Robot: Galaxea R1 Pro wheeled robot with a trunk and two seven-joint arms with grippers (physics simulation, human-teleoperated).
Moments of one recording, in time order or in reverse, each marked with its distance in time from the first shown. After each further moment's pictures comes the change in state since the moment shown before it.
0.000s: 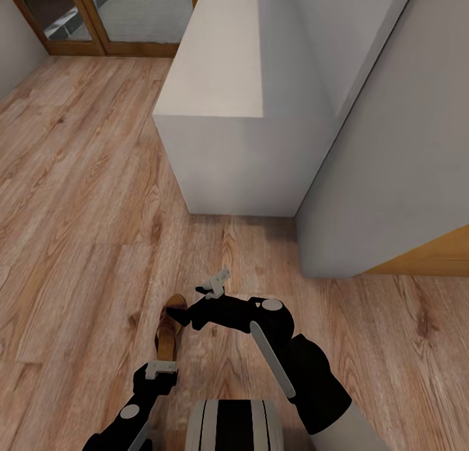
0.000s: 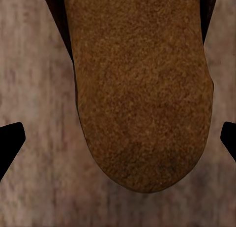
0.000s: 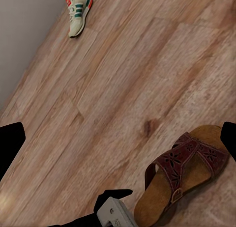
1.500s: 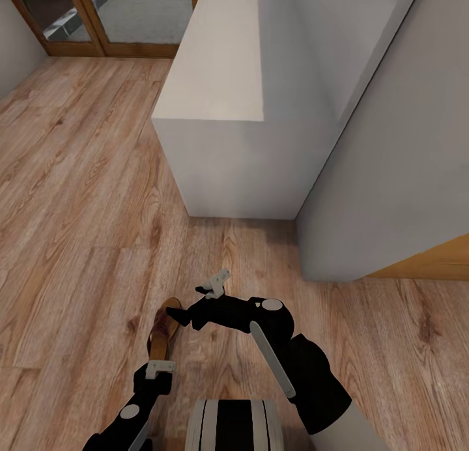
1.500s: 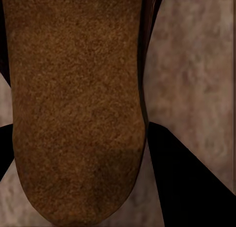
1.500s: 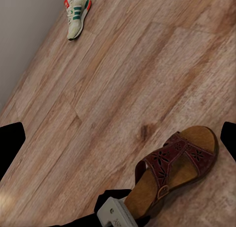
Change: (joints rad) left arm -0.001 -0.001 -0.001 0.002 0.005 -0.006 -0.002; right arm 0.000 0.000 0.000 0.001 0.000 0.000 0.000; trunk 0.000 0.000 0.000
